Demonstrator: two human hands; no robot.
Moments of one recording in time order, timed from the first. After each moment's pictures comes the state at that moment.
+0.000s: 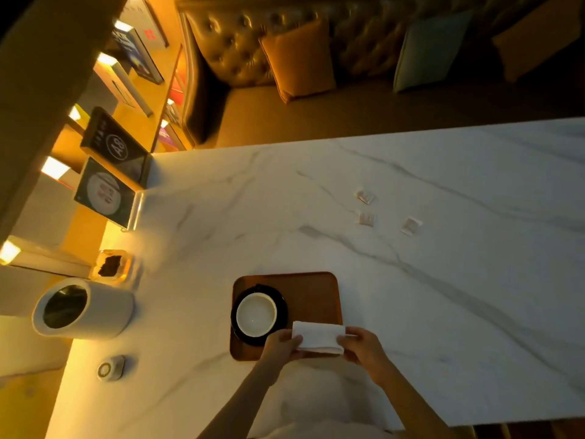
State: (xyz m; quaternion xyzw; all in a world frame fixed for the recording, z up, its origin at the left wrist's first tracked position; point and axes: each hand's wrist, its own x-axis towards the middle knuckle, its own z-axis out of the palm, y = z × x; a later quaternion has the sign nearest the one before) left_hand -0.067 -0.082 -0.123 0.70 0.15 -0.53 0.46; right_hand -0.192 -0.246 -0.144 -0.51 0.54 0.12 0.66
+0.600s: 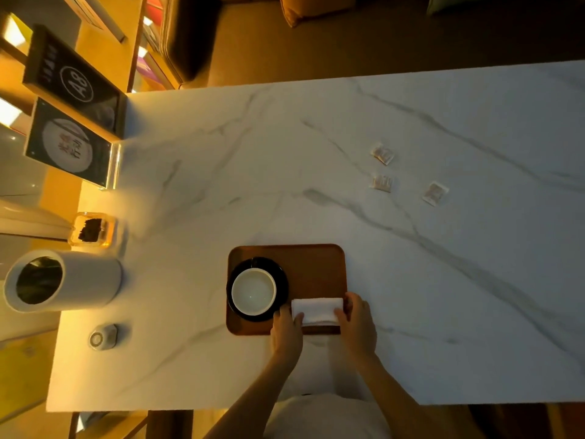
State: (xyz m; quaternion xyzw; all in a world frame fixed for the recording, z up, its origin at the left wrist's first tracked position) left_hand -0.086 -0.105 -0.173 0.89 0.04 -0.39 0.25; right_hand -0.172 -0.220 -0.198 -0.75 0.51 0.09 0.40
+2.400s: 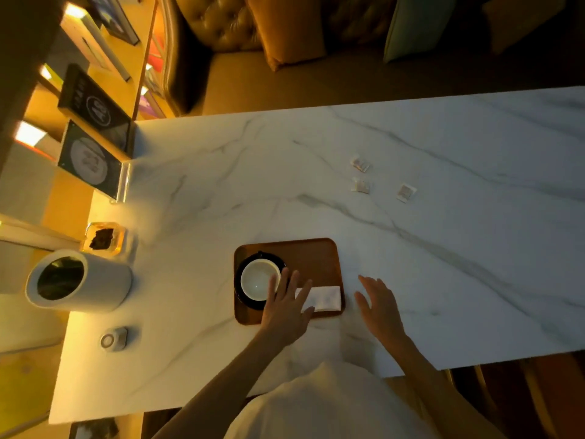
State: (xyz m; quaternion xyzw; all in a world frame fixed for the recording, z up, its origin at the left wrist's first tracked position) left_hand -0.069 -0.055 -0.135 0.86 -0.46 -0.22 0.00; right_hand -0.221 -0.238 -0.140 -0.87 0.40 0.08 0.27
